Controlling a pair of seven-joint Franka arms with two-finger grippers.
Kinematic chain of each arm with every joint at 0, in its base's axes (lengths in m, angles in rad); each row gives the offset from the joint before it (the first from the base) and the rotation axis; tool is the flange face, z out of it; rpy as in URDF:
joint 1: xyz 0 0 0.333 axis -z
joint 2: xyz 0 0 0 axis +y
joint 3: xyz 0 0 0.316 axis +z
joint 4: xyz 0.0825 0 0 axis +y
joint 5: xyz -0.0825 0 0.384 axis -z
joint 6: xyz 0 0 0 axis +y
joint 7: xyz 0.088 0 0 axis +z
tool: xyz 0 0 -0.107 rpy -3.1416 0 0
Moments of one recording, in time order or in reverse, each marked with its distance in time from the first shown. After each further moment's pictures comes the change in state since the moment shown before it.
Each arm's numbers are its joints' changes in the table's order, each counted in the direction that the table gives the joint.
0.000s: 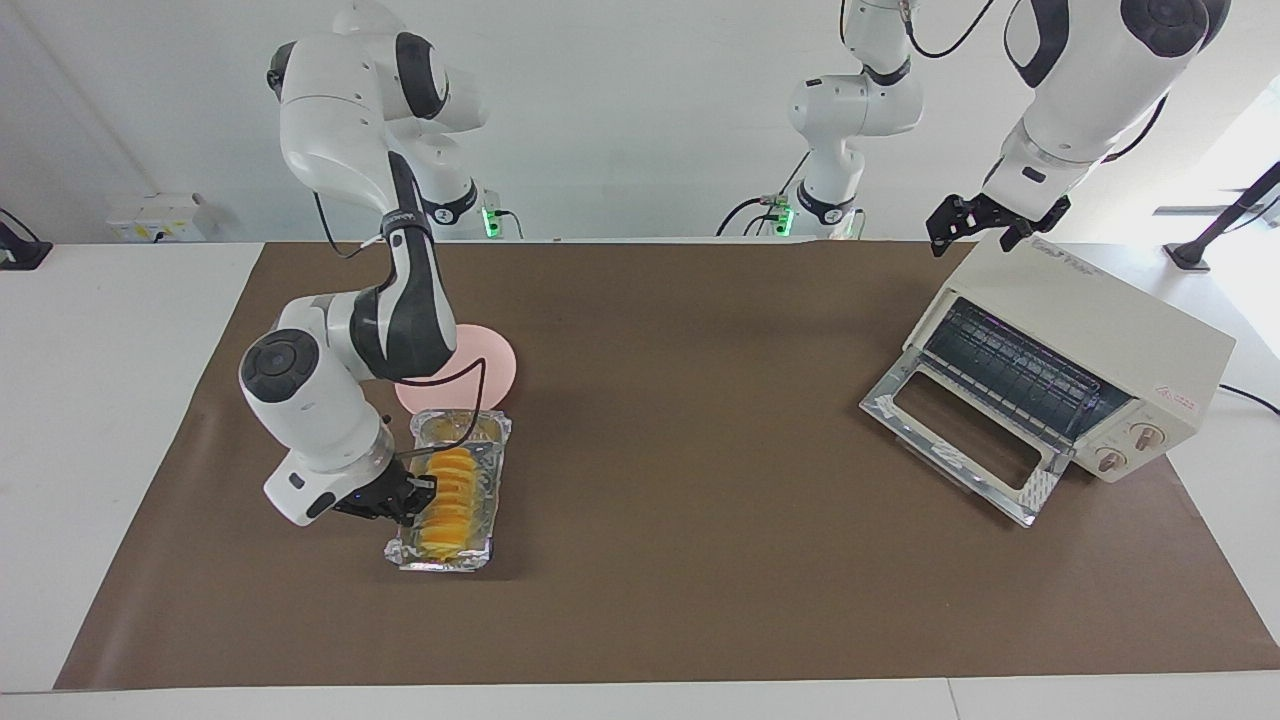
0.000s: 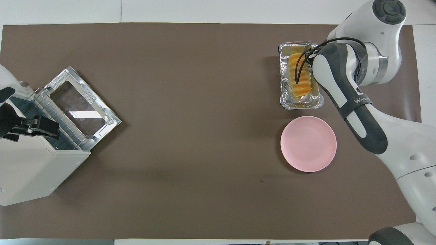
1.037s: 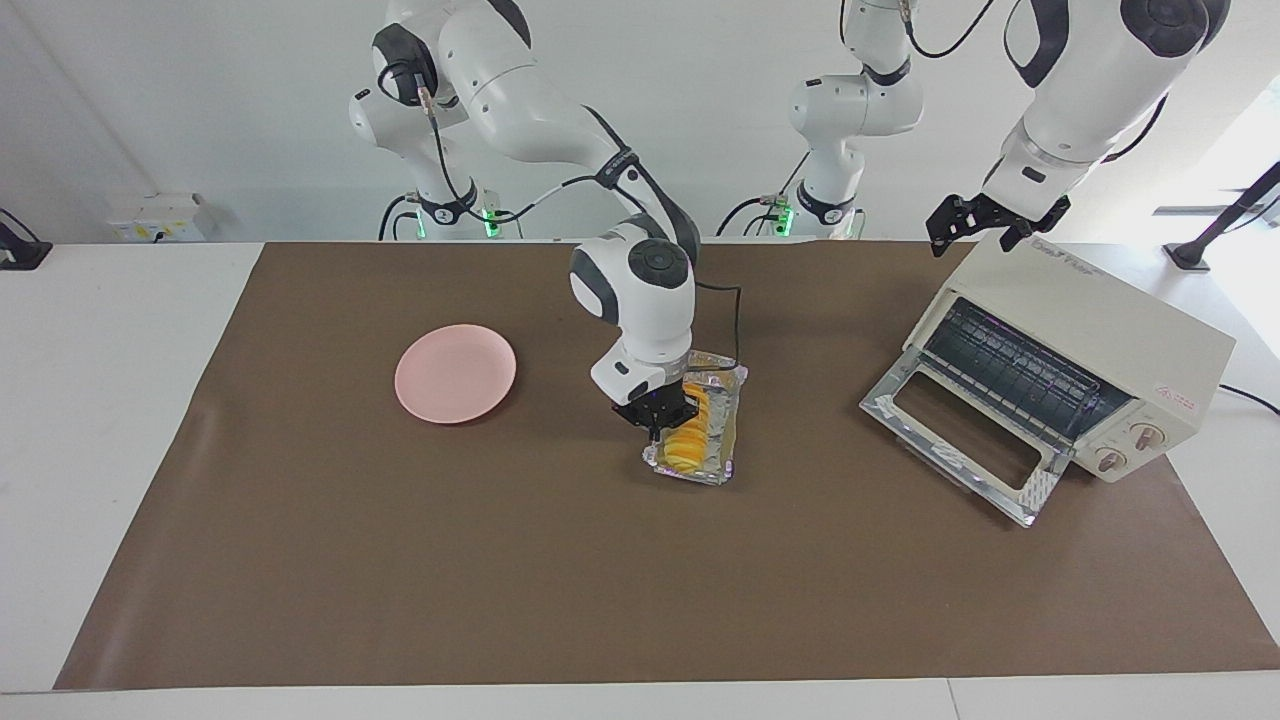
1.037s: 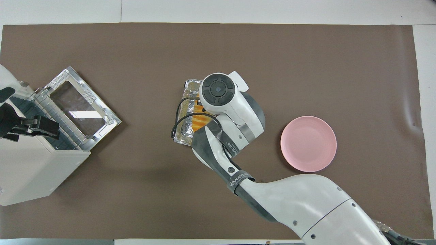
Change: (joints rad) left arm 0.000 0.000 0.000 0.000 0.000 0.000 0.000; right arm -0.491 -0.055 0.001 0.115 0.100 -0.070 -0.838
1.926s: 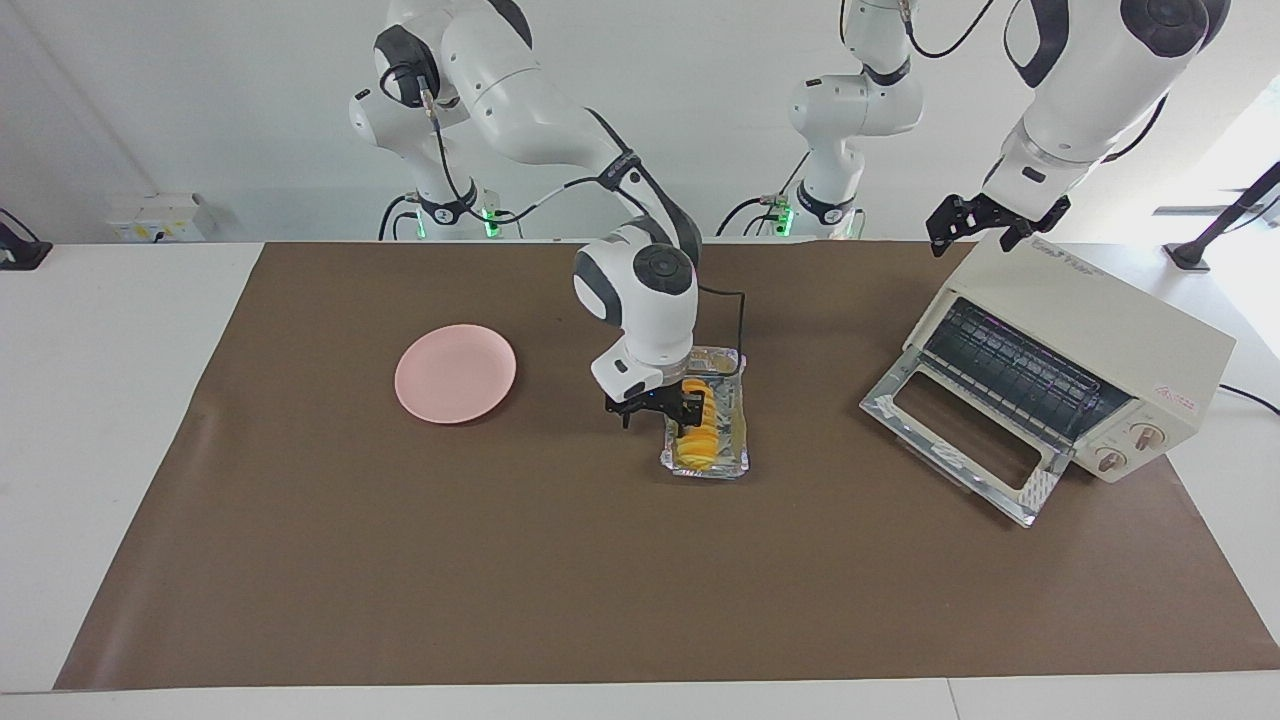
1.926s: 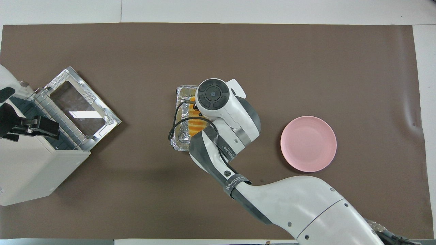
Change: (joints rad) left arm 0.000 0.000 0.000 0.000 0.000 0.000 0.000; right arm -0.031 0.007 0.014 0.048 -0.001 -0.011 -0.095
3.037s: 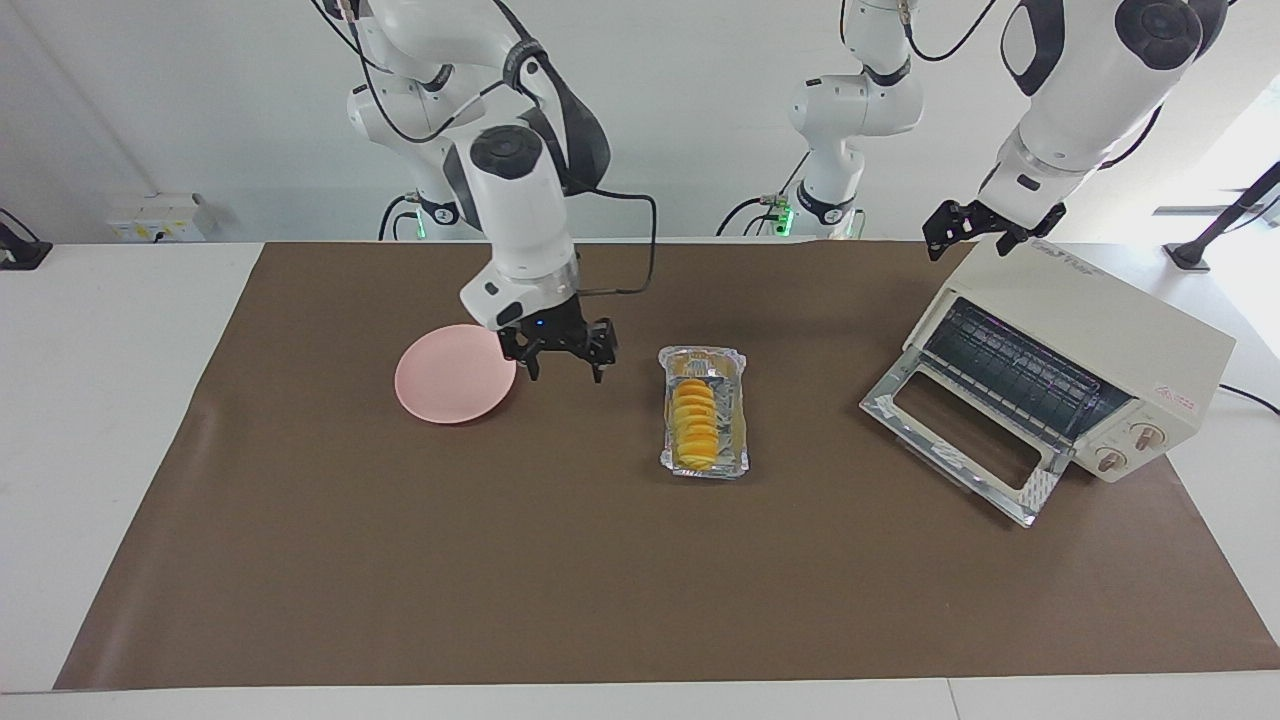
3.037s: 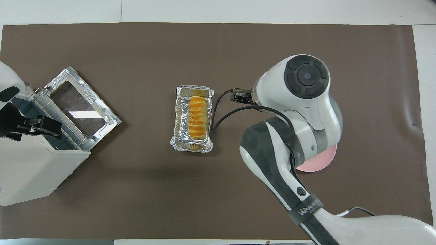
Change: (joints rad) left arm 0.003 0.008 0.001 0.000 0.000 0.000 0.000; right arm 0.149 -0.328 0.008 0.177 -0.108 0.072 0.211
